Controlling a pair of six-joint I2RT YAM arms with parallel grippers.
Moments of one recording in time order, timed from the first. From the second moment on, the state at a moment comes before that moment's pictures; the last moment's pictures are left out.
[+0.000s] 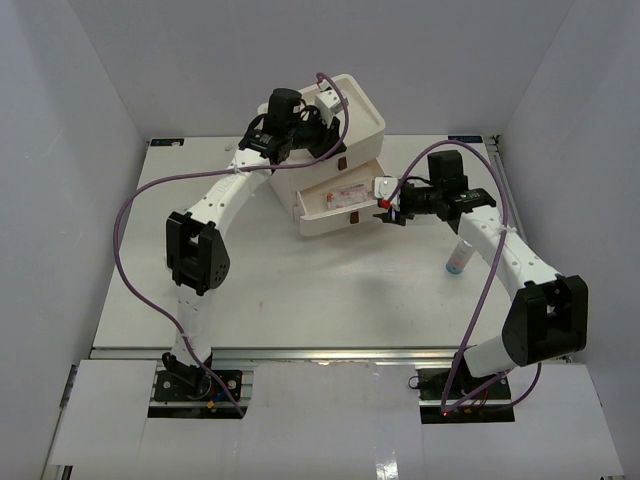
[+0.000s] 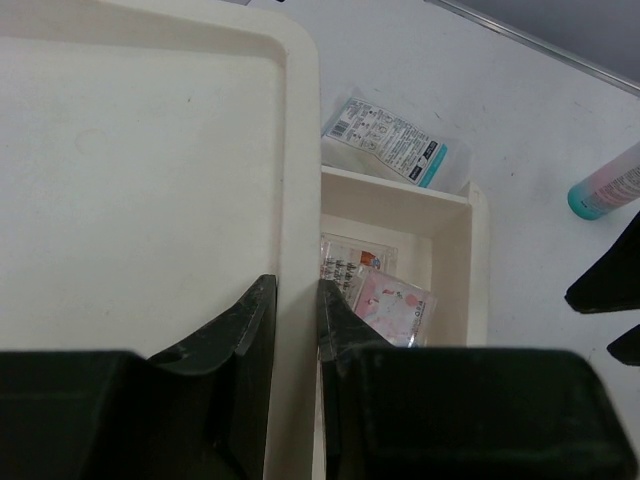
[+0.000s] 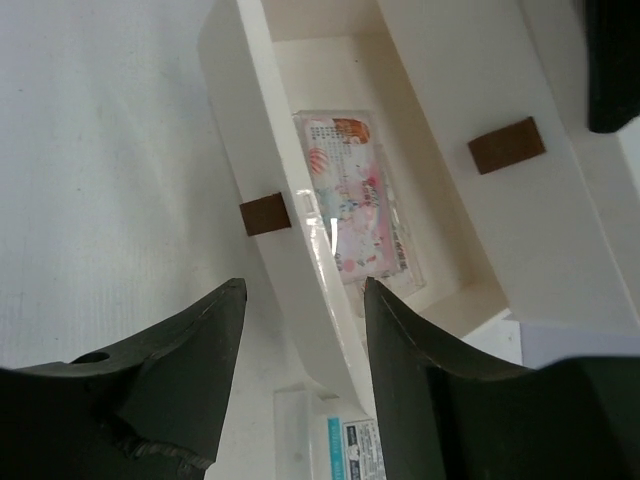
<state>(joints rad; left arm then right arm) -0.46 2.12 2.11 -0.39 0.56 0.20 0.29 1.45 1.19 -0.44 -0.82 -1.19</state>
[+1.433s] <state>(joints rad) -0.57 2.22 2.23 -0.34 0.32 0.30 0.43 1.80 1.34 -0.55 -0.42 -1.34</state>
